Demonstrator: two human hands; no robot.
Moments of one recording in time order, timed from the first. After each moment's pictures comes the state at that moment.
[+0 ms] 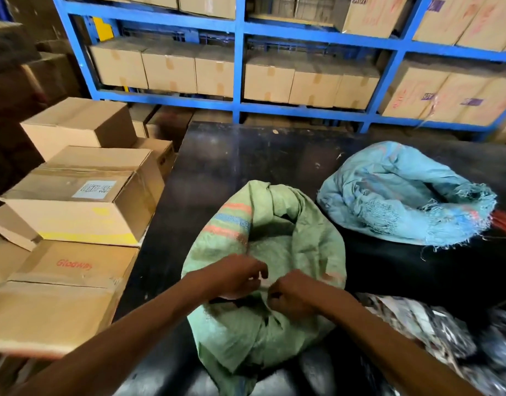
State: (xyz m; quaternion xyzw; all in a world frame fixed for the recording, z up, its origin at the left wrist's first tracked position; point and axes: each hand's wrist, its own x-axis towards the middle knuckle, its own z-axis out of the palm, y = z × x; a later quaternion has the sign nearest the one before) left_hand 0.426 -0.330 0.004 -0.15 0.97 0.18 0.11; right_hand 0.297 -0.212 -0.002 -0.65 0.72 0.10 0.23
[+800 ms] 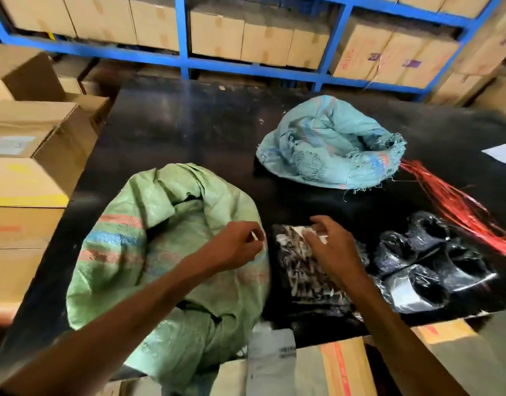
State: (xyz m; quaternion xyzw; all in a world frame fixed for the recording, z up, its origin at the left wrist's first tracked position) left_hand 0.366 -0.174 0.016 -0.21 0.88 0.43 -0.04; right_hand 0.221 -0.018 0.015 -0.31 0.88 -0.35 0.10
